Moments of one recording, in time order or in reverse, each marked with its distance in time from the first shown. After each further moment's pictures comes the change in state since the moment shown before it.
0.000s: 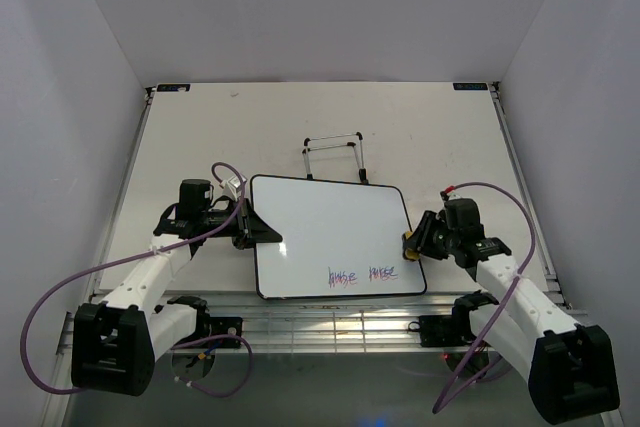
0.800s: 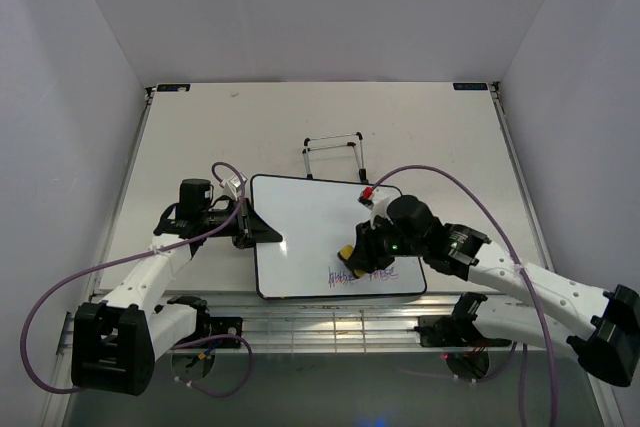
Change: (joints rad) left arm 0.000 0.000 0.000 0.008 0.001 0.003; right arm 0.602 0.018 0.304 -0.107 -0.058 -0.083
